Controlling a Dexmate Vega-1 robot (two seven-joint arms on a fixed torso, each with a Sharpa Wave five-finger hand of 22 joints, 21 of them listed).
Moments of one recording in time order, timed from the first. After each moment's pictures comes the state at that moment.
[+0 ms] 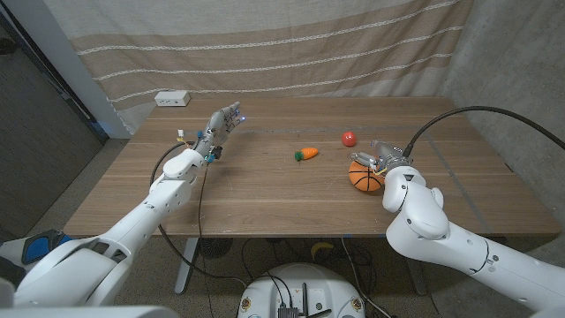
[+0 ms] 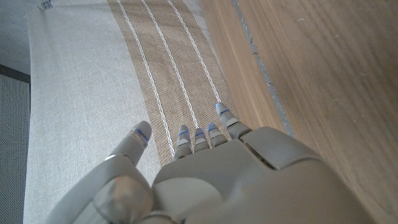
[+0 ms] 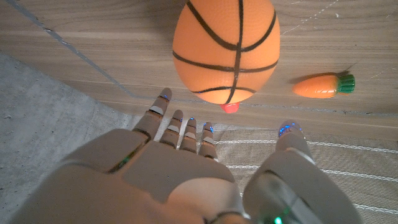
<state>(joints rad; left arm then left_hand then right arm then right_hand) 0.69 0.50 0.39 -1.09 -0.65 -0.36 -0.25 0.12 0.12 0.71 0.00 0.19 0.05 -0.04 0.18 0.17 -0.06 -0.04 0.20 0.18 -0.06 -0.04 0.18 0.17 0.04 0.02 0.39 0.17 -0.88 -0.82 -0.86 -2.39 -0.87 -1.40 0.33 0.36 -0.04 0.32 -0.15 0.20 0.10 -0.04 0.19 0.19 0.08 -0.01 0.19 0.21 0.06 0.03 0.22 0.31 0.30 0.12 0.20 0.18</state>
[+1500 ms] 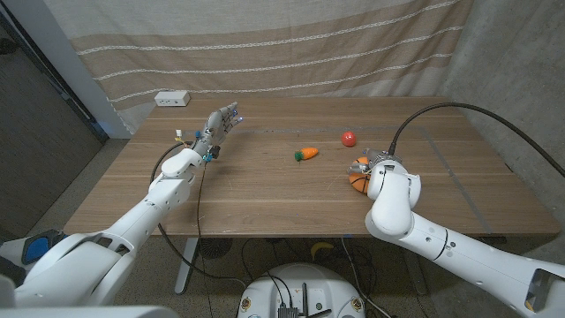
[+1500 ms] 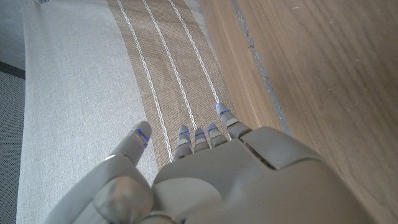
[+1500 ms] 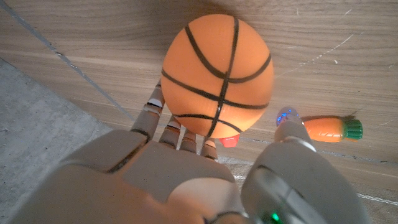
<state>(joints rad) 0.66 0.49 0.39 -1.02 -0.66 -0.37 -0.28 0.12 0.12 0.71 0.00 0.19 0.06 -0.04 0.18 0.17 -0.06 -0.04 0.20 0.18 -0.06 -0.04 0.18 0.17 0.04 0.02 0.38 0.17 -0.79 -0.68 -0.92 -2.16 -1.38 -1.35 0.93 0.73 -0.04 0.35 -0.17 0.26 0.00 -0.21 0.19 0.20 0.10 -0.06 0.22 0.22 0.31 -0.04 0.34 0.32 0.67 0.04 0.32 0.18</state>
